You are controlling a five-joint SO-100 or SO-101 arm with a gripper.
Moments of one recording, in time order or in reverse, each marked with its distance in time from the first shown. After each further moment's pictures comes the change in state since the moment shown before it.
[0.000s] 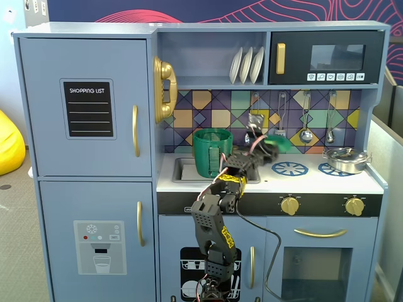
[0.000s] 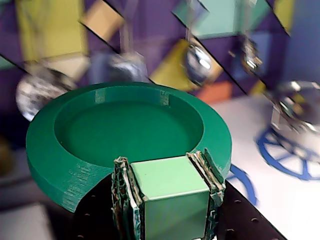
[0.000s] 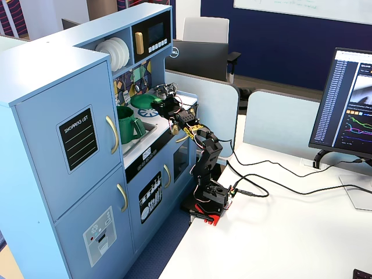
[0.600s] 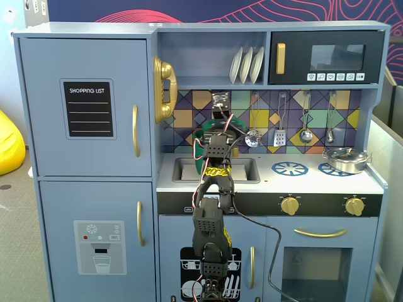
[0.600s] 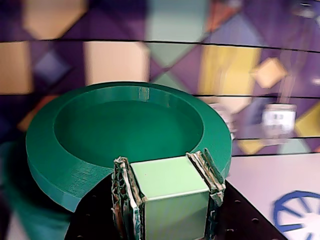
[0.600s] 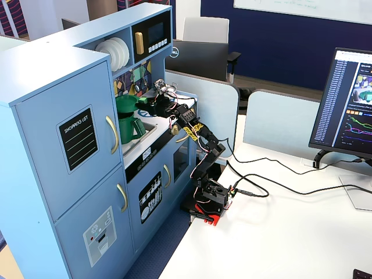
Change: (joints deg) arm -17.9 4.0 -16.2 21.7 -3.6
